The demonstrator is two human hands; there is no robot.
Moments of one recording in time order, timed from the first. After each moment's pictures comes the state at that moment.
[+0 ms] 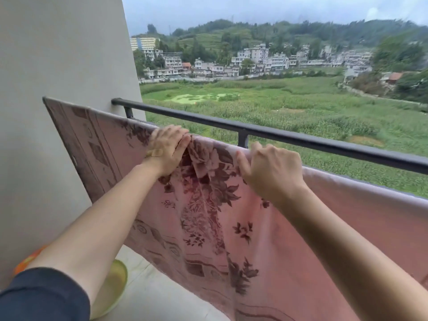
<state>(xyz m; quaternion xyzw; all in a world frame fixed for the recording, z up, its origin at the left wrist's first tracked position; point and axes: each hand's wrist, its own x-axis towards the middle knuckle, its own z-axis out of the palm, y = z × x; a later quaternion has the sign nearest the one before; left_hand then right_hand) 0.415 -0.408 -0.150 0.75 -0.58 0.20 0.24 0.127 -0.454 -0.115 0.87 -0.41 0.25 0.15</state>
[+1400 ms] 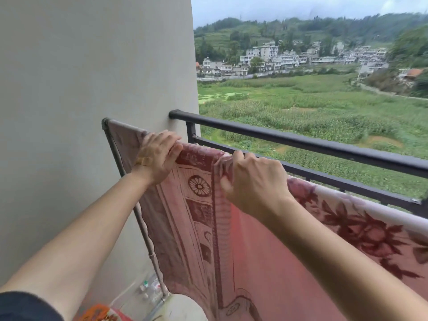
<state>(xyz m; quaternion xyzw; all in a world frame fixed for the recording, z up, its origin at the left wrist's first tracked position) 1.086 -0.422 -0.149 0.72 -0.60 0.24 0.26 0.813 -0.465 -0.115 0.89 -0.34 0.24 0.16</state>
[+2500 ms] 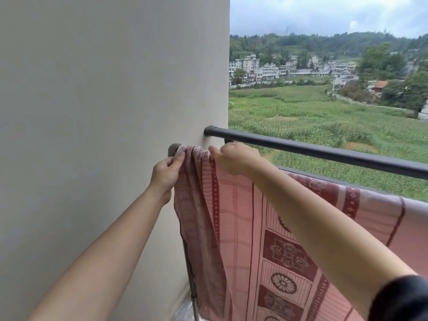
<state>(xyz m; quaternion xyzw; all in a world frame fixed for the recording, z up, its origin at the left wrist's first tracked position) 1.369 -0.408 -0.162 0.61 -0.30 -0.24 0.69 1.199 -0.488 -0.085 0.91 -0.40 0.13 -0.05</state>
